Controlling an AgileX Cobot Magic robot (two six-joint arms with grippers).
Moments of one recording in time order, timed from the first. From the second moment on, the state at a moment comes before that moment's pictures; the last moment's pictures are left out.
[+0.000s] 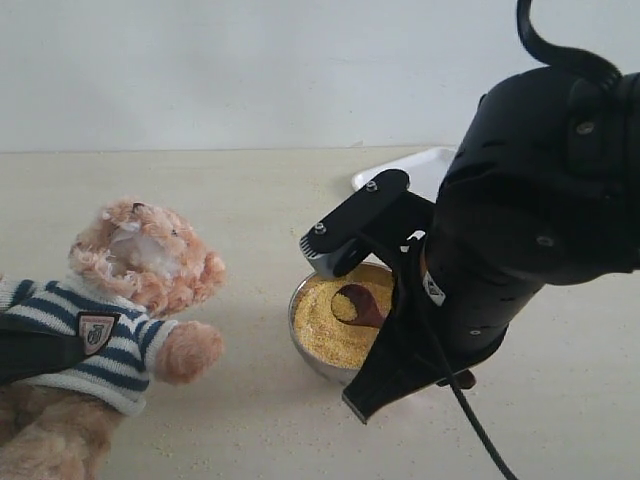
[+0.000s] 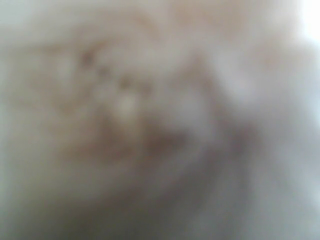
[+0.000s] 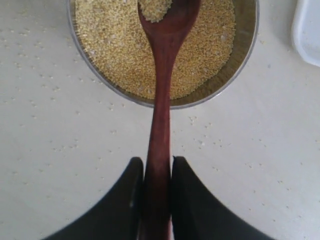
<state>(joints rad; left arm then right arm) 0.44 1.48 -0.36 -1.33 1.08 1.39 0.95 1.51 -0.99 -0.32 0.89 0.35</state>
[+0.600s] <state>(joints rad) 0.44 1.48 -0.36 -1.33 1.08 1.39 0.88 1.45 -0.91 -0.20 0.72 0.36</state>
